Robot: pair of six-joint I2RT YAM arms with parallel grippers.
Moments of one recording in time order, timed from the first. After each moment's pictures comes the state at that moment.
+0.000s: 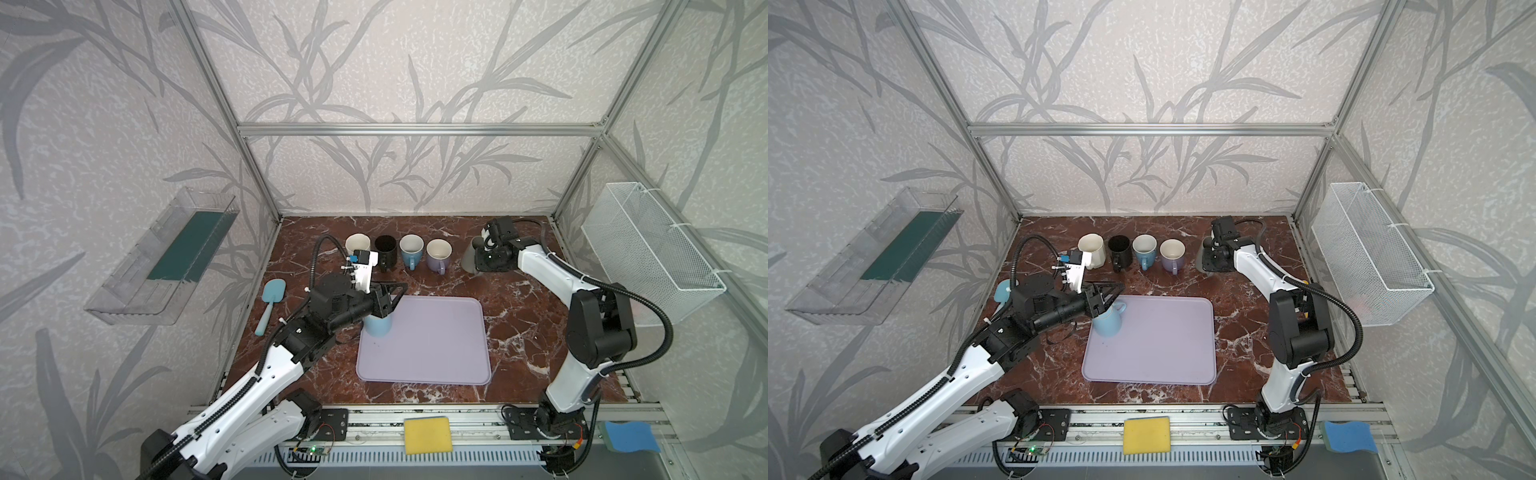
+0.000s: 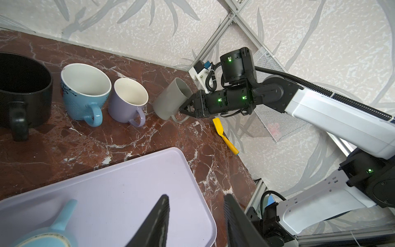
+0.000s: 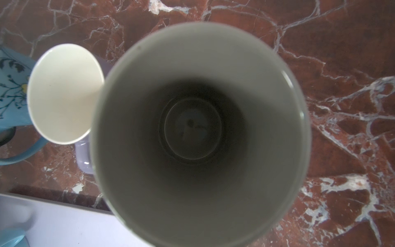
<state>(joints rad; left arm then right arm) -0.60 0.88 0.75 -0.12 0.29 -0.62 0.25 1.80 1.38 -0.62 -0.03 0.28</state>
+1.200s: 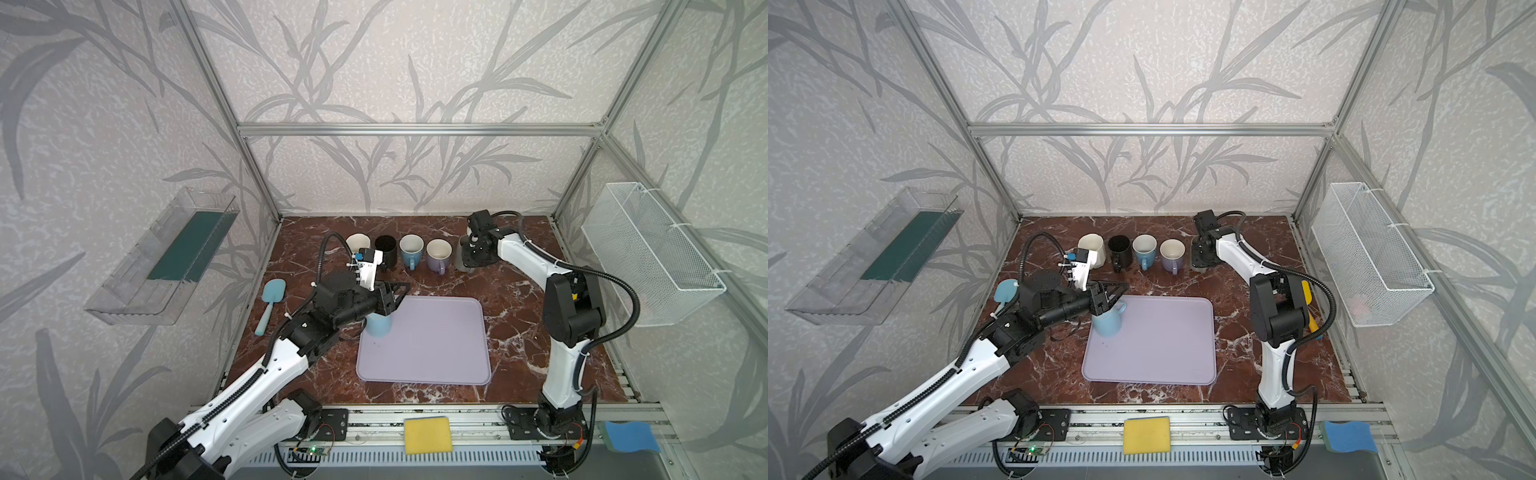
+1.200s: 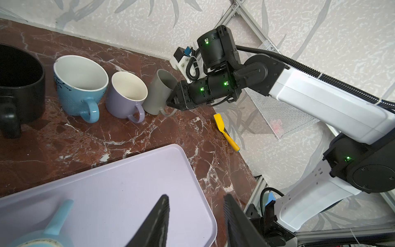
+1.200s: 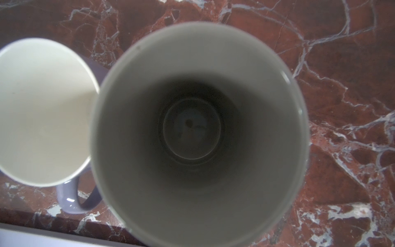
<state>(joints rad) -0.60 0.94 0.78 -0.12 0.32 -0.62 0.32 1.99 1.60 -0.74 0.07 0.24</state>
